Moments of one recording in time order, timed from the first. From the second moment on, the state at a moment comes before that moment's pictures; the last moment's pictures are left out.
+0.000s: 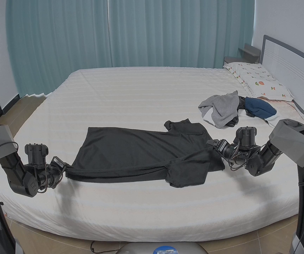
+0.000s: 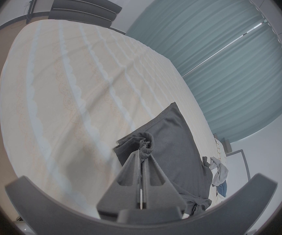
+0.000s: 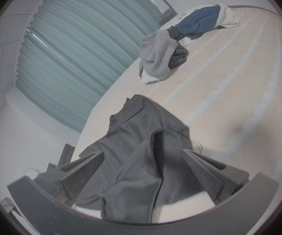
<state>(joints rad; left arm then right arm) 0.07 2.16 -0.58 -0.96 -0.05 -0.96 0.17 2.40 -1.08 -0.86 0.17 0.77</state>
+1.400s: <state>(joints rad) 0.07 2.12 -0.52 -0.96 -0.05 -0.88 0.31 2.28 -0.75 -0.81 0.23 0.76</state>
